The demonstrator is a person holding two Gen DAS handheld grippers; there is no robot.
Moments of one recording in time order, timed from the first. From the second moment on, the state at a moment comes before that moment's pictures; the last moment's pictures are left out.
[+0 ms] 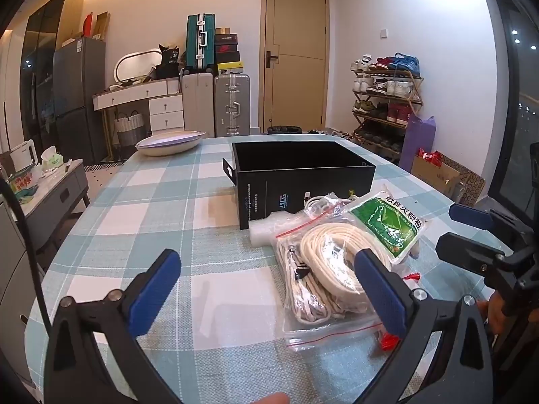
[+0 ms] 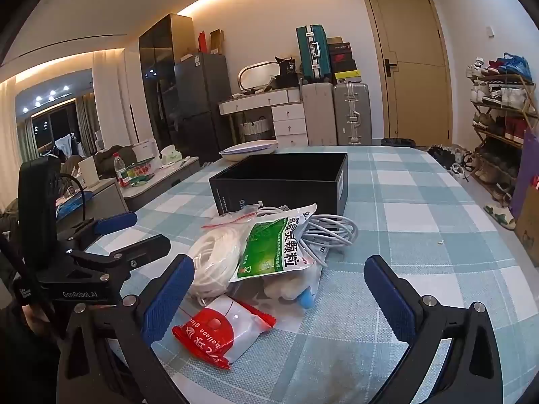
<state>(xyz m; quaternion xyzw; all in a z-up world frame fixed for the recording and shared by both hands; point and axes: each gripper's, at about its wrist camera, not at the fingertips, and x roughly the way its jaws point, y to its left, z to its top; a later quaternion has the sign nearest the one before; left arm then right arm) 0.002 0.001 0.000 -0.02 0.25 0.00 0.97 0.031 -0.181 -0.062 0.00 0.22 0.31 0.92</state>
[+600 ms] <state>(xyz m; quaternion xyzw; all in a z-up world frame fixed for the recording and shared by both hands) 0.004 0.002 -0.003 -0.02 0.25 0.00 0.97 0.031 -0.180 -0.061 0.00 0.23 0.31 0.92</state>
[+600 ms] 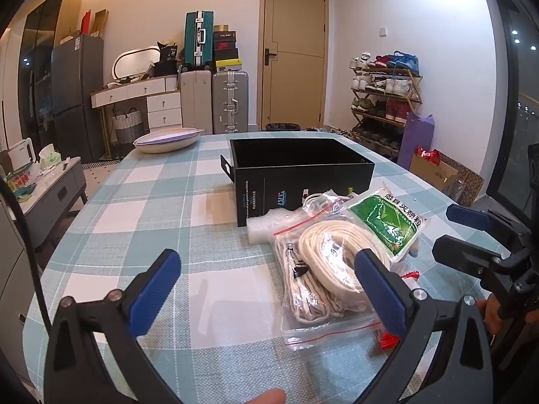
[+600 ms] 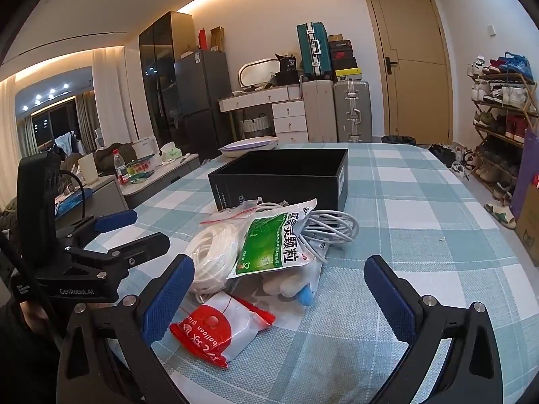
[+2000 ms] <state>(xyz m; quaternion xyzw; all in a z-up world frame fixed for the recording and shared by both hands) 0.003 0.002 0.000 -0.01 0.25 0.00 0.97 0.026 -0.173 -0.064 -0.04 0.23 0.30 0.92</state>
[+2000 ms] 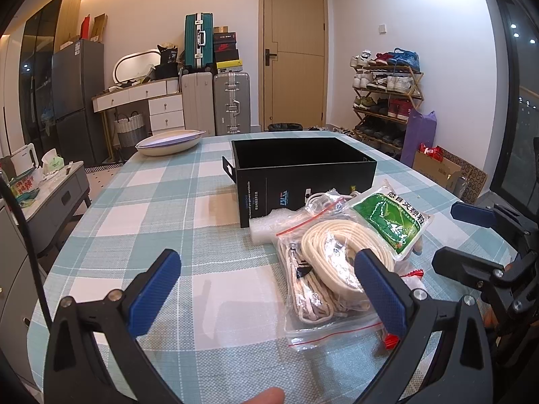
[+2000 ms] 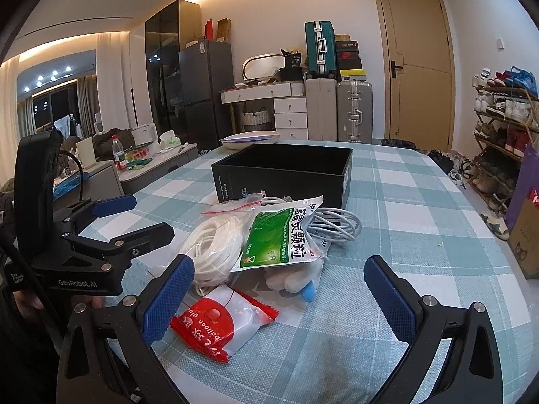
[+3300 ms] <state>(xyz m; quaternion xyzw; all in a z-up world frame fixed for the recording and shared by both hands) 0.007 -0.003 0.001 -0.01 0.27 0.01 0.96 0.004 -0.151 -0.090 -0.12 0.30 0.38 0.87</state>
